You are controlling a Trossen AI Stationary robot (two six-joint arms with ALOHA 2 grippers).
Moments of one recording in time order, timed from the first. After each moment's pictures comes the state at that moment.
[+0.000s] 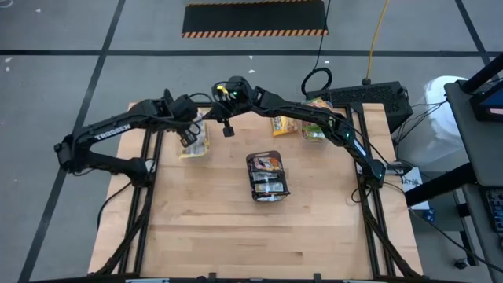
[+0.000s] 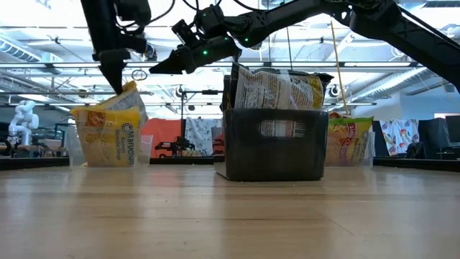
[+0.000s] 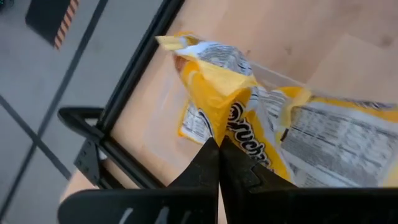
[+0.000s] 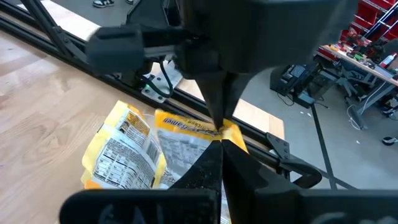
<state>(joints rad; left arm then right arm) 0.53 1.19 1.09 -1.10 -0.32 0.04 -0.38 2.31 2.15 -0.21 -0.49 -0.59</state>
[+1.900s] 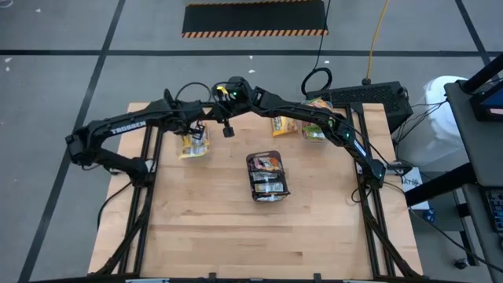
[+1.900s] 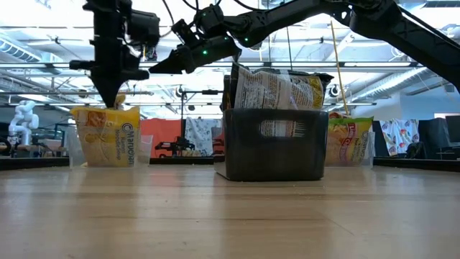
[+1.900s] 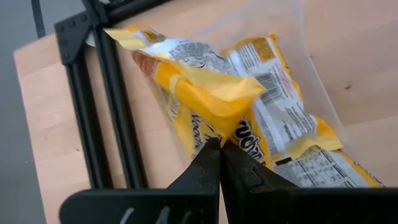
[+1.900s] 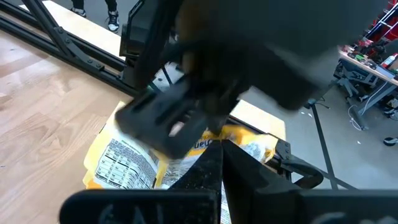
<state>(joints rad) 0.52 1.32 1.09 -1.20 -0.39 -0.74 -0.38 2.31 2.15 -0.21 -0.49 -0.59</state>
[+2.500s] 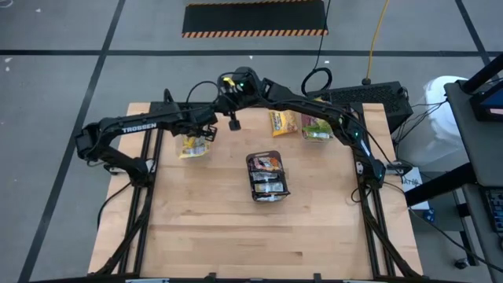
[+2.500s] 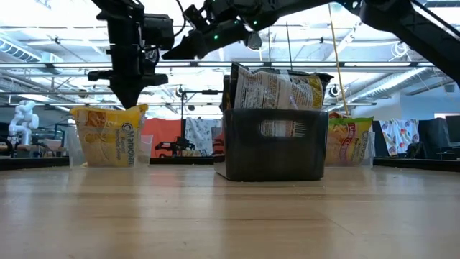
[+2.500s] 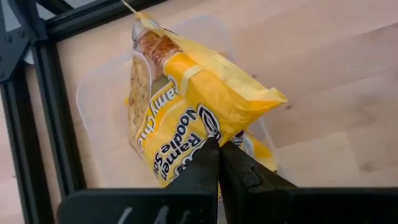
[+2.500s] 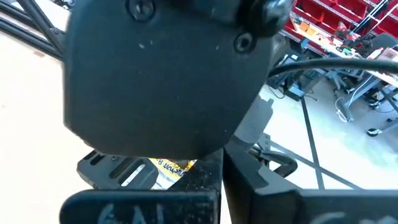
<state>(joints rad) 0.45 1.42 1.09 -1.02 -0.38 -0.78 -0.40 2.21 2.15 -0.33 -0.47 -0.62</state>
